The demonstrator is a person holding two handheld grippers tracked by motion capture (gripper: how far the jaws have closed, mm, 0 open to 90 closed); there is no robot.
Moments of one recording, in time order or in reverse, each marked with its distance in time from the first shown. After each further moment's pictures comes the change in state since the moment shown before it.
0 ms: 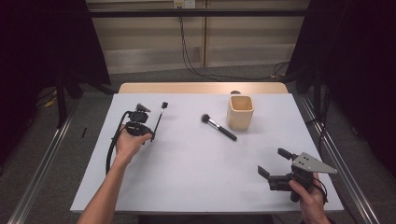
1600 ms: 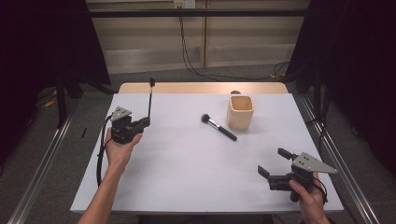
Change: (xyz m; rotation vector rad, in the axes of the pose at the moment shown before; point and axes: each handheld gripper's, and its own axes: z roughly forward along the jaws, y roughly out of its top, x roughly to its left) left arm 0.008 -0.040 -0.036 -0.623 -0.094 0.116; right arm 0.000 0.000 0.000 -0.001 -0.001 0.005
